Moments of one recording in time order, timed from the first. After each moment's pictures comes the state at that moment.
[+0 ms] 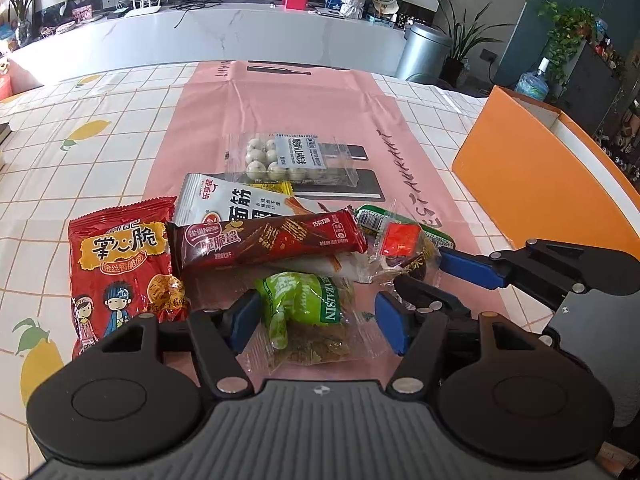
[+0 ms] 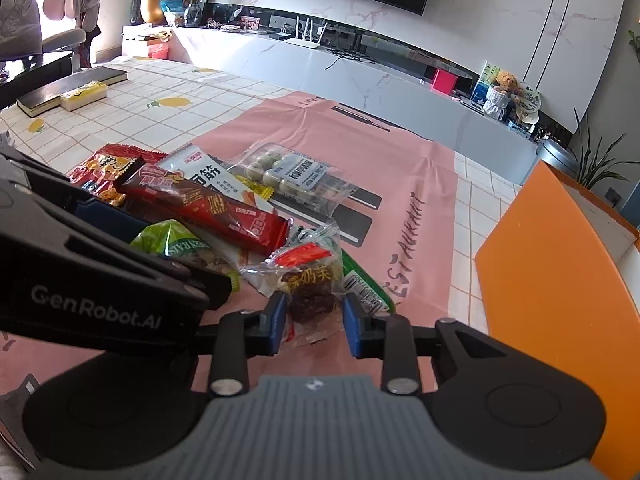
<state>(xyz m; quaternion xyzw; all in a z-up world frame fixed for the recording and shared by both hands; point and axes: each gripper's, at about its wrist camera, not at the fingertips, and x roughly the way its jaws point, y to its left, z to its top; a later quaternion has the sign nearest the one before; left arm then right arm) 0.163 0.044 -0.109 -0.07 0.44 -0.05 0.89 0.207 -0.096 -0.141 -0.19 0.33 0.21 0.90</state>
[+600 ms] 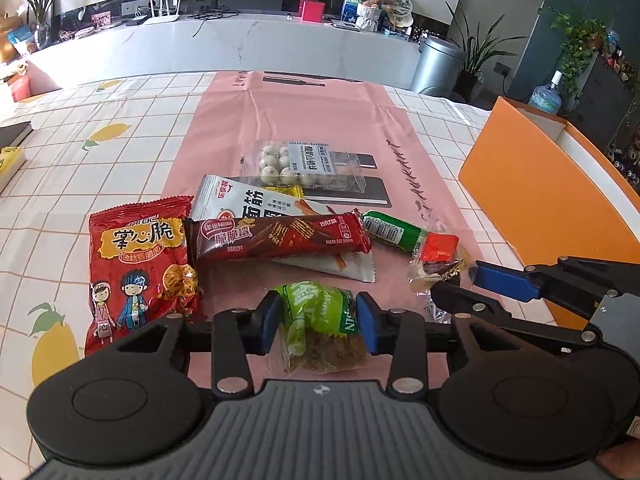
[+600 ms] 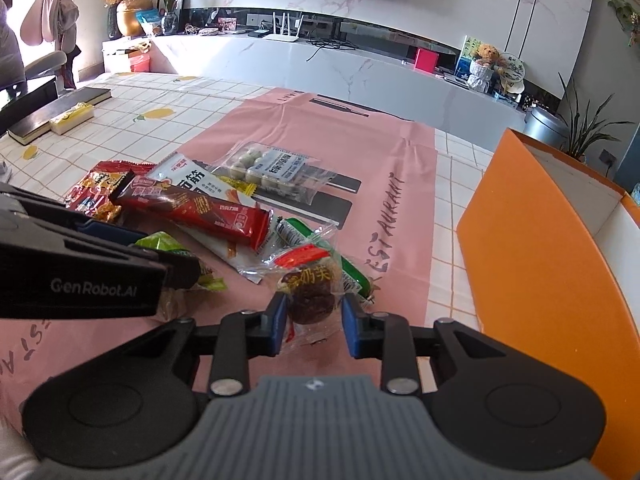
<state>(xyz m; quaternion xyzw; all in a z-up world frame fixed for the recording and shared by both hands) 0.146 0.041 -0.103 -0.08 0.42 -0.02 0.90 0.198 -0.118 -0.125 -0.13 0.36 0.19 0.90</state>
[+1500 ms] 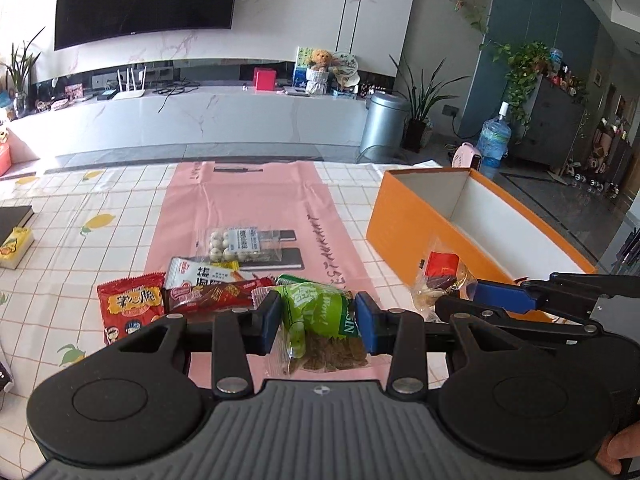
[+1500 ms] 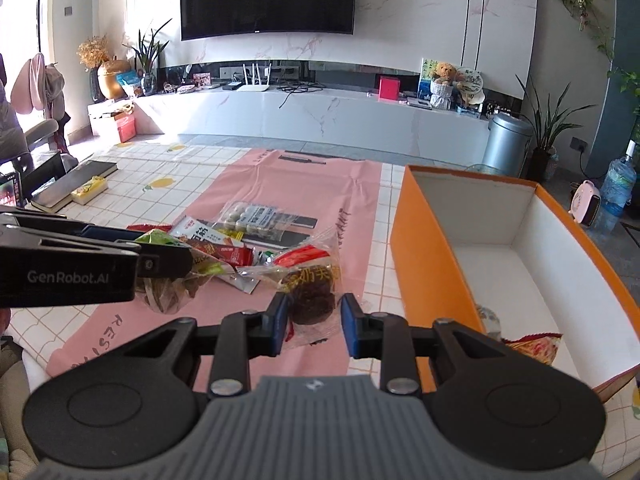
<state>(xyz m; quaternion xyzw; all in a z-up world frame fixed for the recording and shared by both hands) 0.083 -0.008 -0.011 -0.05 0.32 -0.08 0.94 0.121 -0.193 -0.037 -0.07 0.31 0.17 0.93</state>
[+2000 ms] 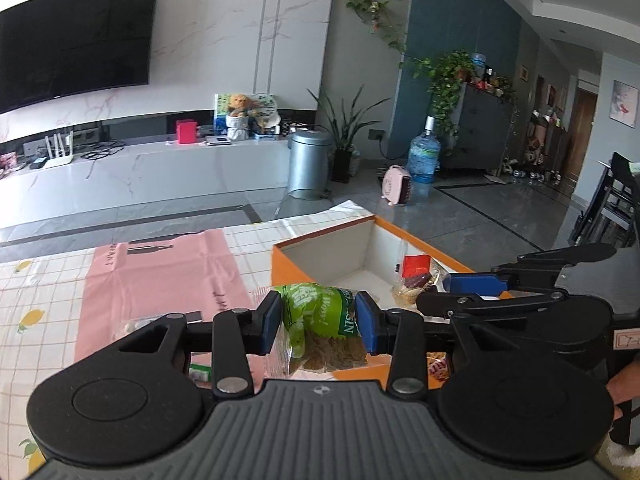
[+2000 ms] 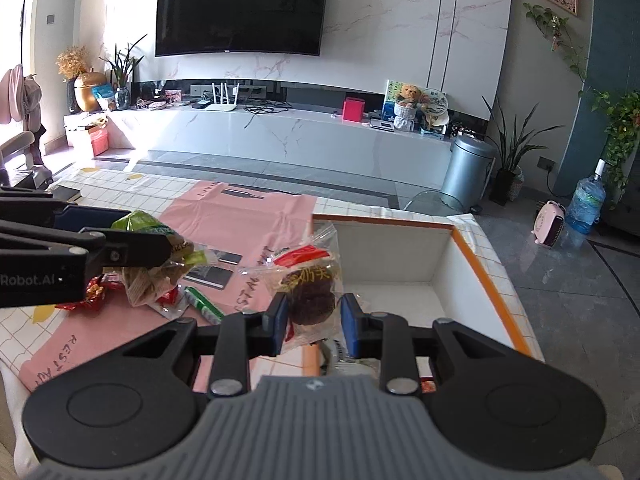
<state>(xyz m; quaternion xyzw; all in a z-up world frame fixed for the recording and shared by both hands) 0.119 -0.087 0.031 0.00 0.27 -0.19 0.95 0.144 -0.285 0.022 -0.09 0.30 0.12 0.94</state>
